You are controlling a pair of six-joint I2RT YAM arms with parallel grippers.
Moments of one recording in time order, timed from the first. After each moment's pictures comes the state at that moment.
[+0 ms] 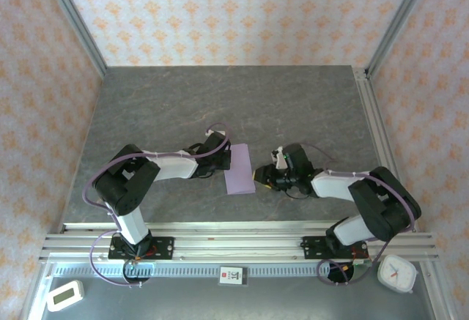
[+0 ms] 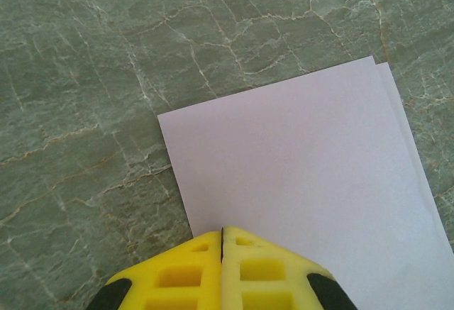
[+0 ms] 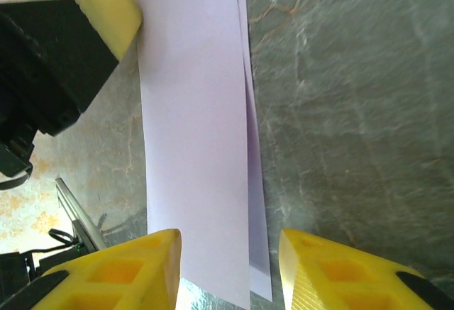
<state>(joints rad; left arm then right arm) -0.64 1.75 0.83 -0.02 -0.12 -0.59 0.54 1.44 0.42 0.21 -0.56 0.87</state>
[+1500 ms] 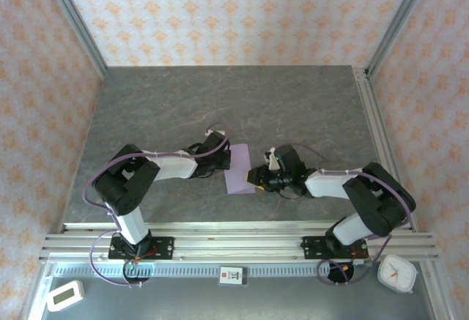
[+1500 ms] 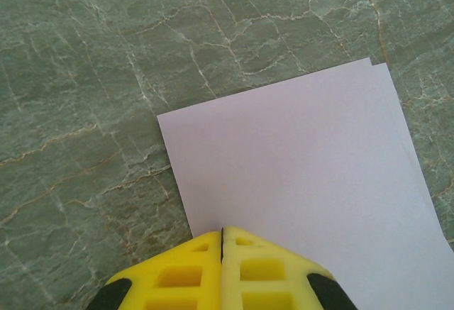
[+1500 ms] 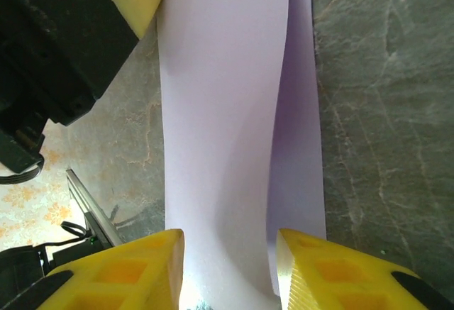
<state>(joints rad) -0.64 1.75 0.82 -0.01 -0.10 -0.59 0.62 1.49 0.46 0.25 -0.55 0.94</state>
